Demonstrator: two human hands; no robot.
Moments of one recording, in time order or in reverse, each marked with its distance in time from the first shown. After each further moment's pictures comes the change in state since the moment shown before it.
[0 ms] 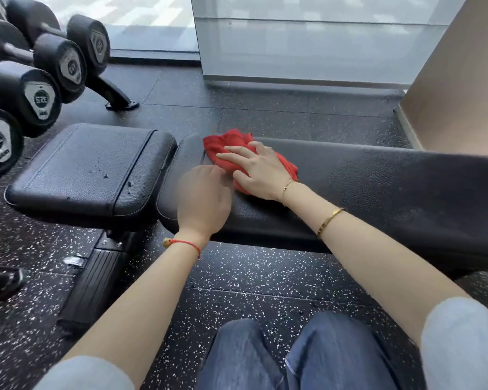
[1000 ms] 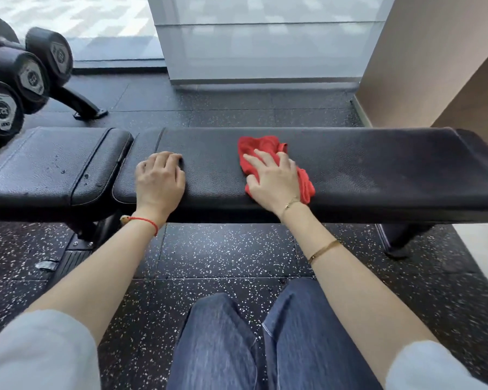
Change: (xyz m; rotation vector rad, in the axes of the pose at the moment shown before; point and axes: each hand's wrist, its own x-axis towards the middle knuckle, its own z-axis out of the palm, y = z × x) left_hand -0.006 0.018 0.000 0.176 -0.040 0.032; right_hand -0.142 0.031 -0.016 -0.039 0.167 0.491
